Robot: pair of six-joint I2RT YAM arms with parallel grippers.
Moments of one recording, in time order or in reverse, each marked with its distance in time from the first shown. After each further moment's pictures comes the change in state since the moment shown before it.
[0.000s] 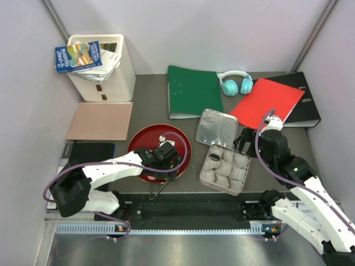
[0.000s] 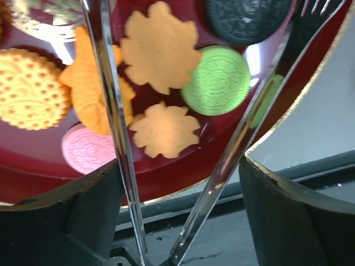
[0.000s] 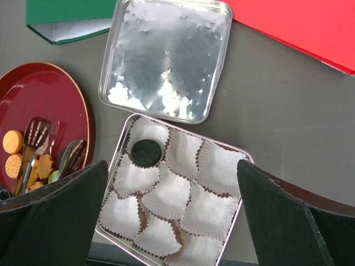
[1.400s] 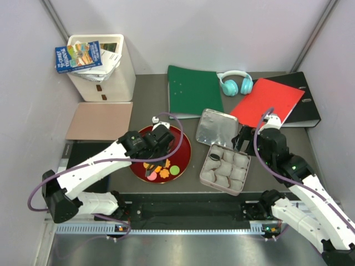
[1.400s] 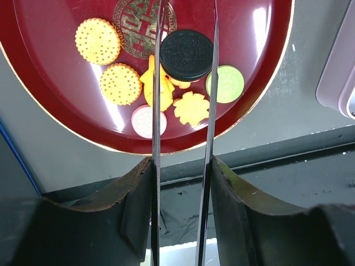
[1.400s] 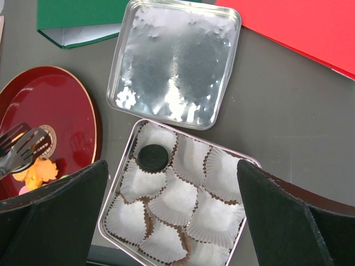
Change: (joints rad) left arm -0.001 -0.090 0.394 -0.428 -0.142 0.027; right arm 0.000 0.021 -0.001 0.043 -0.014 0.000
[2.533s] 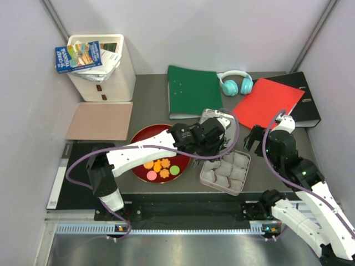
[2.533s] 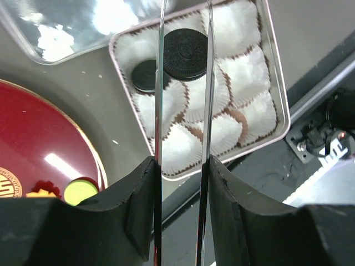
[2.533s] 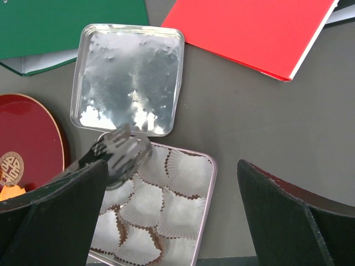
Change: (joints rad) left arm -0.207 0.476 0.449 0.302 0.189 0.176; right arm -0.039 -0.048 0.069 -0.142 0.143 -0.019
